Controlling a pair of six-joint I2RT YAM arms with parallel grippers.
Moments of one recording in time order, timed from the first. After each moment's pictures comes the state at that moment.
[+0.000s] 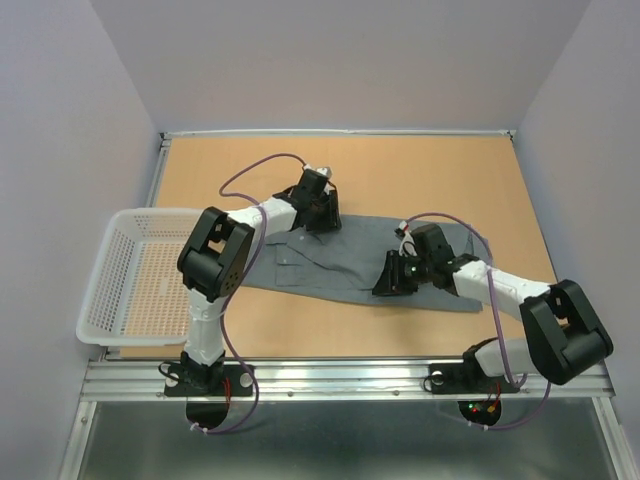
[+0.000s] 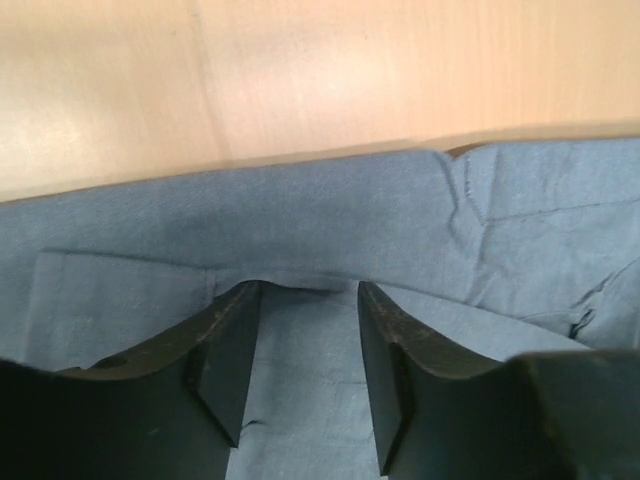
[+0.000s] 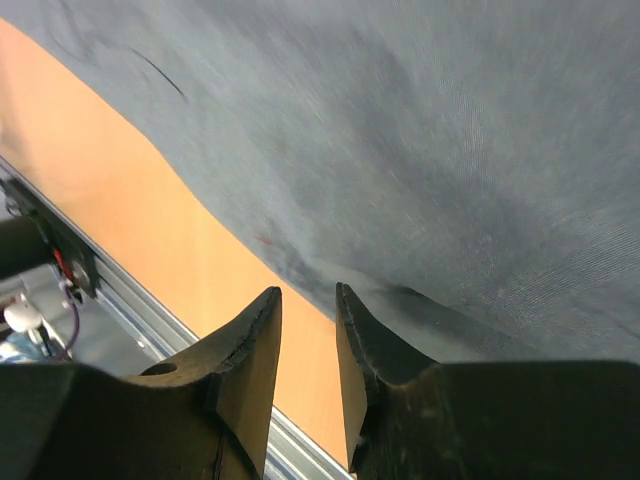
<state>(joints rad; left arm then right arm) -0.56 2.02 1.34 -0.16 0.10 -0.55 0.45 1.35 0.55 -0.13 -0.51 0.56</state>
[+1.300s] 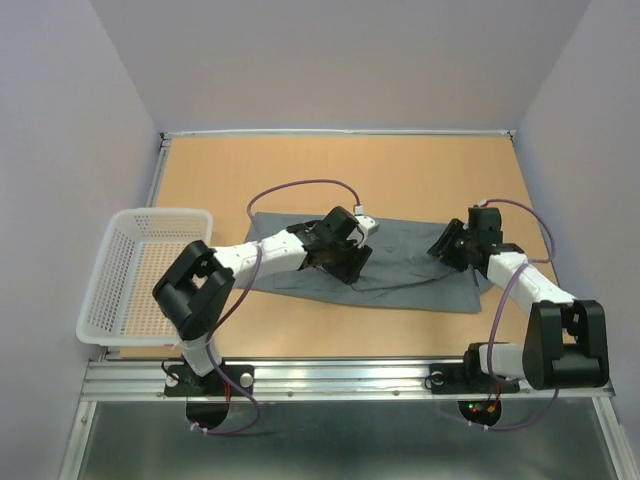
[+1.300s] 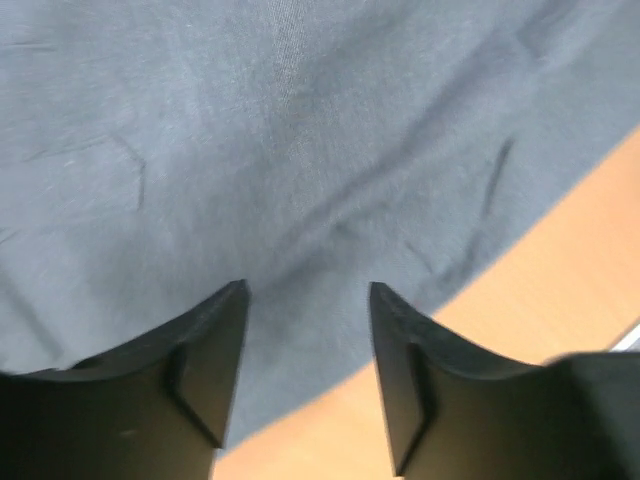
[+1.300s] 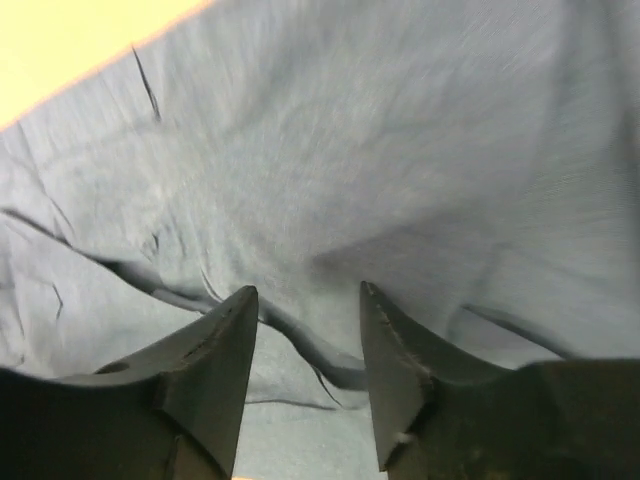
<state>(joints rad) -0.88 1.76 1.14 -0.35 0.13 -0.16 0.01 1.30 0.63 -0.23 -0.18 0.60</state>
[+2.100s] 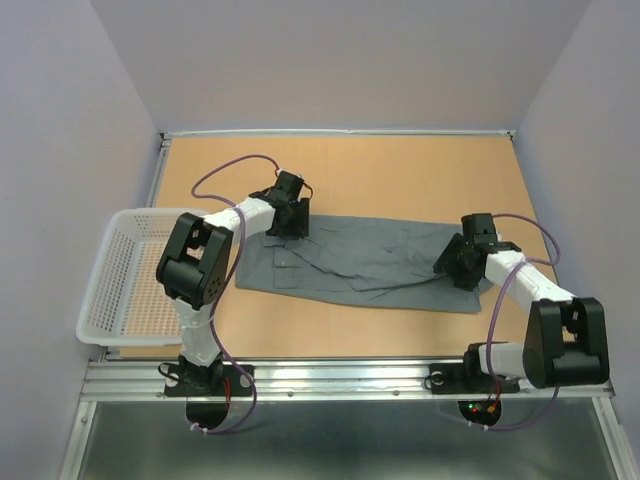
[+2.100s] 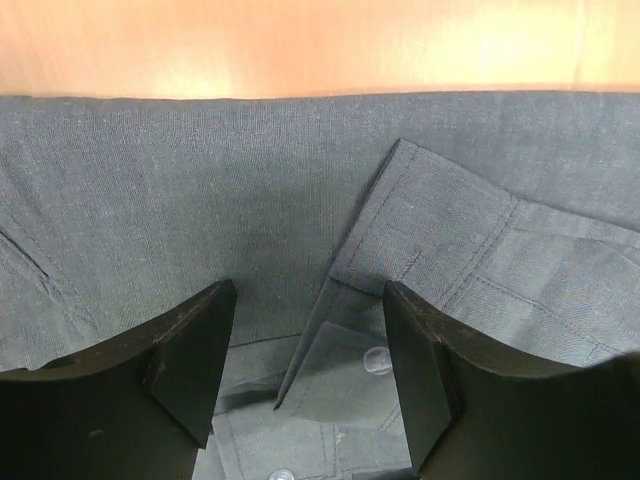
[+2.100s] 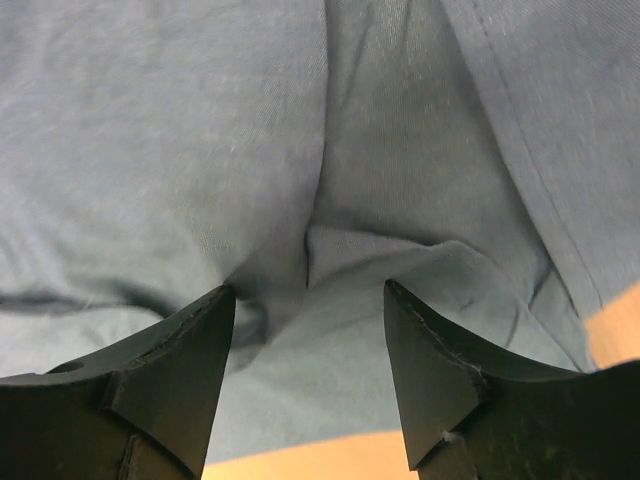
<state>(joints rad) -0.47 1.89 1.23 -0.38 -0.12 -0.38 0.04 1.25 0.66 -0.52 0.08 0.68</state>
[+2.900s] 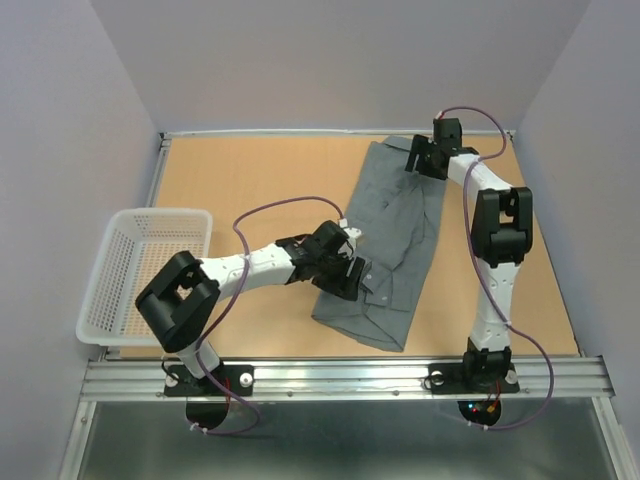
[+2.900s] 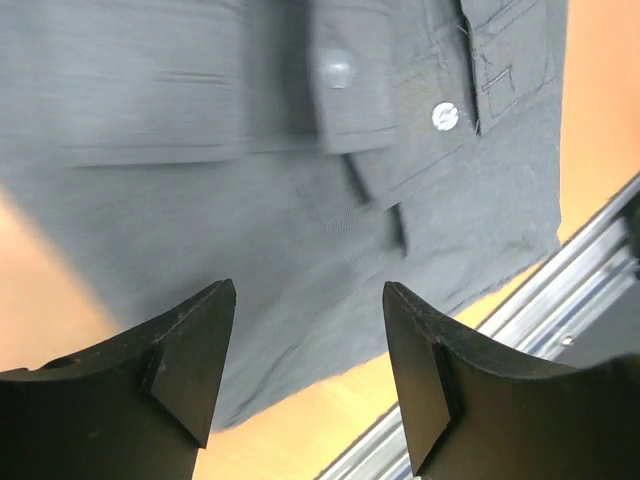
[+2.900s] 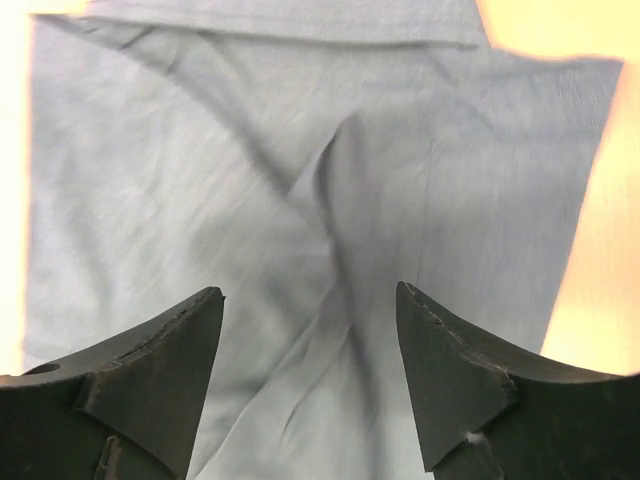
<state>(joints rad) -0.89 1.65 0.98 -0.32 0.23 -0.41 0.07 2.27 1.83 -0.33 -0.03 0.31</state>
